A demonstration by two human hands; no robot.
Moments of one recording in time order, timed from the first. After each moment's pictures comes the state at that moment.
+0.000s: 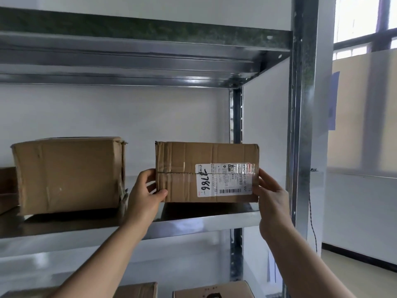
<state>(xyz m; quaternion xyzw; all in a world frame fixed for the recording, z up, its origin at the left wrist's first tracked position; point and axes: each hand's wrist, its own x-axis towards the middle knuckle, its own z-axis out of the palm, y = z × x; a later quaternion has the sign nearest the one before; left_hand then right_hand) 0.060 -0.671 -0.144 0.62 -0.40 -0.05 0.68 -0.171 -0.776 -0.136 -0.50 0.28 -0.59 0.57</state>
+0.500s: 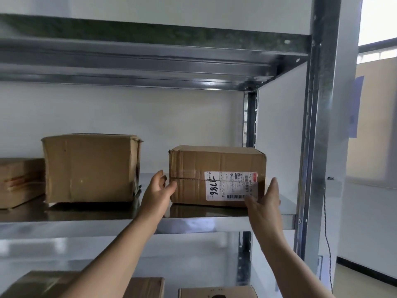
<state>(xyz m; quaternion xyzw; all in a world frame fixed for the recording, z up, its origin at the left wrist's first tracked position) 0.045 -0.662 -0.136 0.65 -0.38 -0.10 0.66 -0.144 -0.780 -0.162 -0.66 0.37 -0.54 0.37</state>
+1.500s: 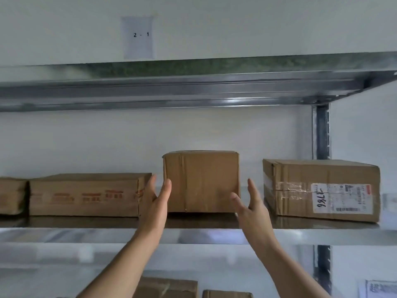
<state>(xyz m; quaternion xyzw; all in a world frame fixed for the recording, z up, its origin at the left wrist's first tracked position) 0.220 -0.460 -0.125 0.61 -0.34 -0.02 0.72 0.063 -0.597 -0.145 -0.70 0.21 -0.50 0.46</state>
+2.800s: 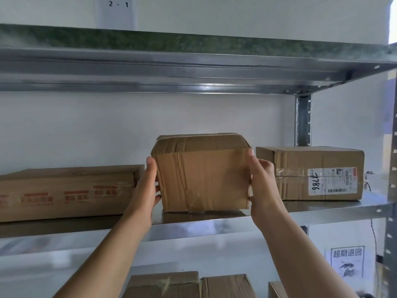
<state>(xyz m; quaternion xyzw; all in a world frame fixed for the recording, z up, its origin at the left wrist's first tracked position) 0.274 -0.450 -0.106 0.58 -0.32 -0.19 0.73 0.085 -0.556 -0.092 -0.52 0.28 -0.57 0.58</state>
